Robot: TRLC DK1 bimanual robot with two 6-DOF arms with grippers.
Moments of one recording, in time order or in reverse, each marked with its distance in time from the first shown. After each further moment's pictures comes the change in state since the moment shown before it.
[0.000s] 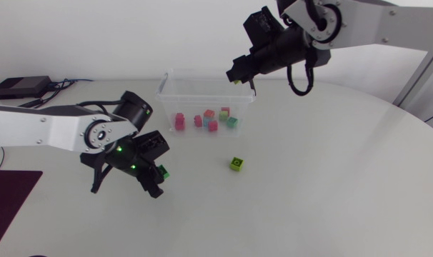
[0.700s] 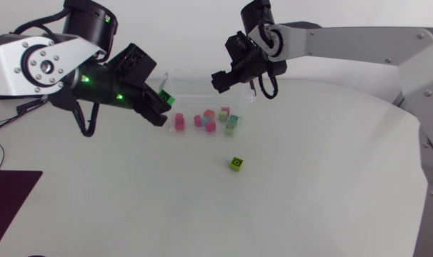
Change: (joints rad) left arm 0.048 -0.129 0.283 0.080 0.069 -0.091; right arm -0.005 0.314 0.254 -0.019 0.064 0.042
